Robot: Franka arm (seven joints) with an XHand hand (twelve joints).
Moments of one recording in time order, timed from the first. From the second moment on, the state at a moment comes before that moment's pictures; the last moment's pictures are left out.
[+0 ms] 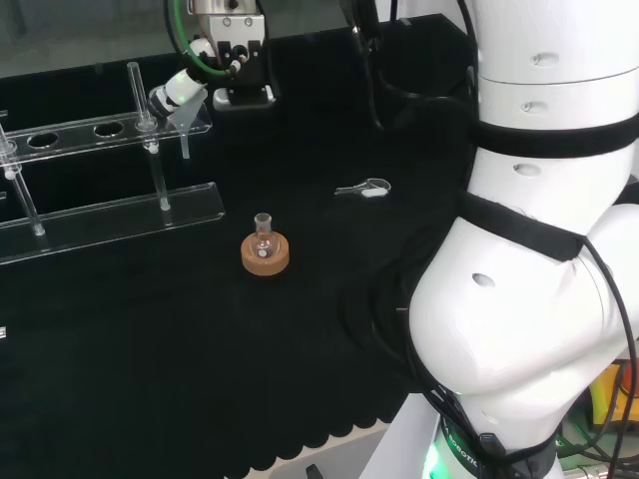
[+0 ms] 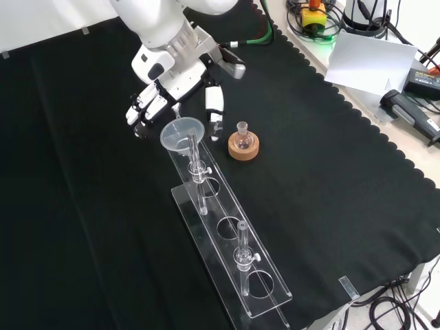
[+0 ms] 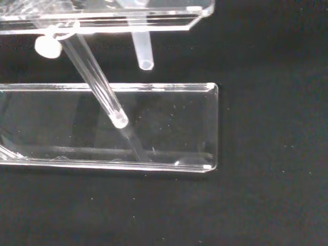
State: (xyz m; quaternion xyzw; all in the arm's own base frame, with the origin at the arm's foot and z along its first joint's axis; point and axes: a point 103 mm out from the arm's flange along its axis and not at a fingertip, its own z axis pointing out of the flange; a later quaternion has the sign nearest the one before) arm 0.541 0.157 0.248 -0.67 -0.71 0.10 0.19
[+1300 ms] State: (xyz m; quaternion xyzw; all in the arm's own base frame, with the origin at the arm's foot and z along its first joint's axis) arm 0.538 0.172 0.247 -0.69 -0.69 0.08 0.17
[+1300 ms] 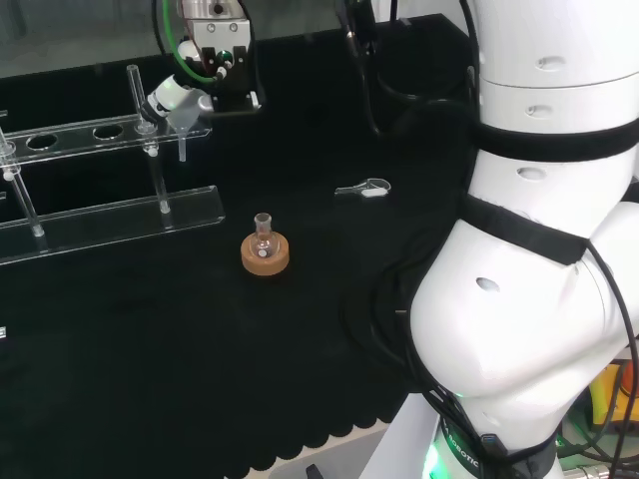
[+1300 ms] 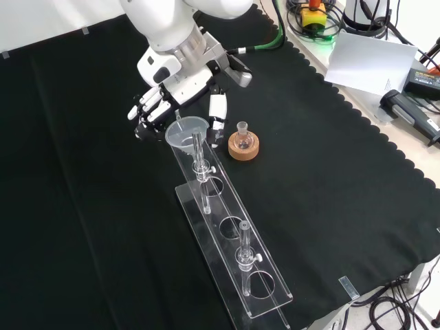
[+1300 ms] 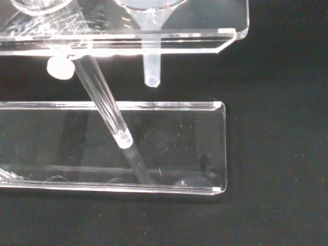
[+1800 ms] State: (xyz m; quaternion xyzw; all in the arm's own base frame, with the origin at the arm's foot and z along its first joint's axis) arm 0.537 0.164 0.251 -0.69 -0.70 0.07 0.17
